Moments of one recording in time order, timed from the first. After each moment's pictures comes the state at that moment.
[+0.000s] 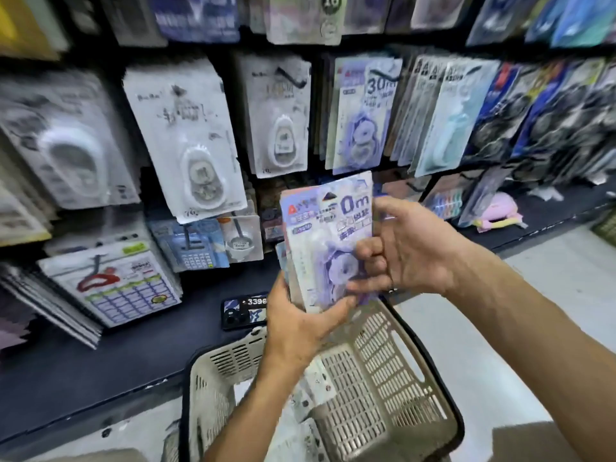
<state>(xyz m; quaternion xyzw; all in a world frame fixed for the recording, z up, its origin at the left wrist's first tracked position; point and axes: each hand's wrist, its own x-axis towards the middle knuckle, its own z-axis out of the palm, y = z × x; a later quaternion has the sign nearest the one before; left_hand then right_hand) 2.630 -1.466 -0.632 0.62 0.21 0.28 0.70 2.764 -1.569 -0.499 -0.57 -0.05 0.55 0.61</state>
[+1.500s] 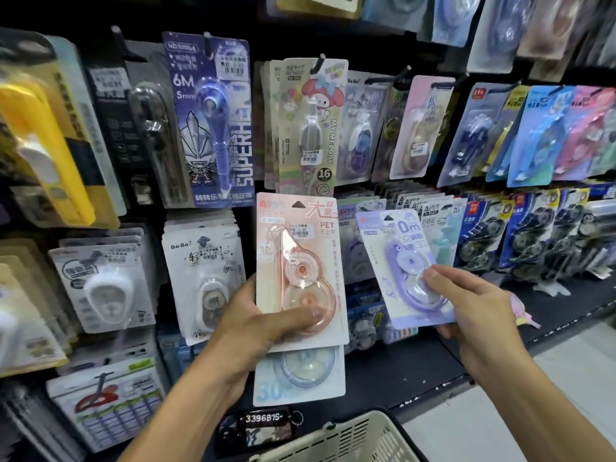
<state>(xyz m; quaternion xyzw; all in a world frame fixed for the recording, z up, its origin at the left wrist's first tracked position) 2.651 -1.376 -0.471 0.63 0.12 0.18 0.75 2.820 -1.601 -0.467 -0.66 -0.05 0.03 0.75</state>
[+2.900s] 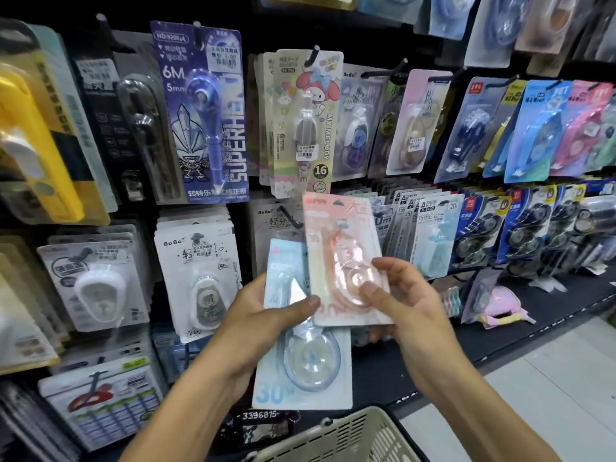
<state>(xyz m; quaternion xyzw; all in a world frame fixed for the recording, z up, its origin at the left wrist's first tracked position) 2.658 -1.384 -0.467 0.64 0.12 0.16 0.74 2.772 -1.558 -0.471 -0.62 -0.20 0.14 0.75</state>
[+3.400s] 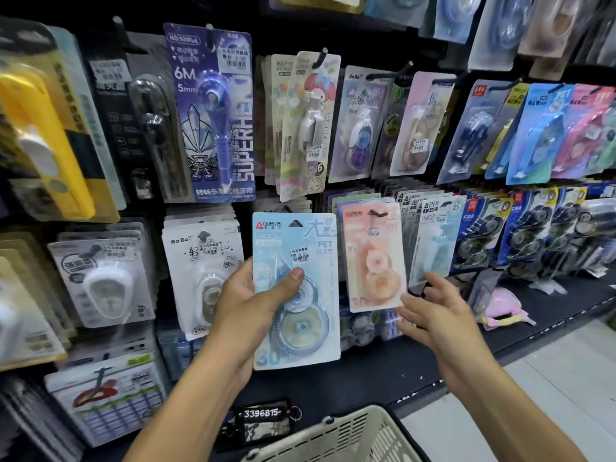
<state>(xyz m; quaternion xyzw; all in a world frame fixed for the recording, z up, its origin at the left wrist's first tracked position) 2.659 -1.383 -0.459 0.58 0.16 0.27 0.75 2.804 -1.586 -0.490 -0.68 -0.07 0.08 0.73</state>
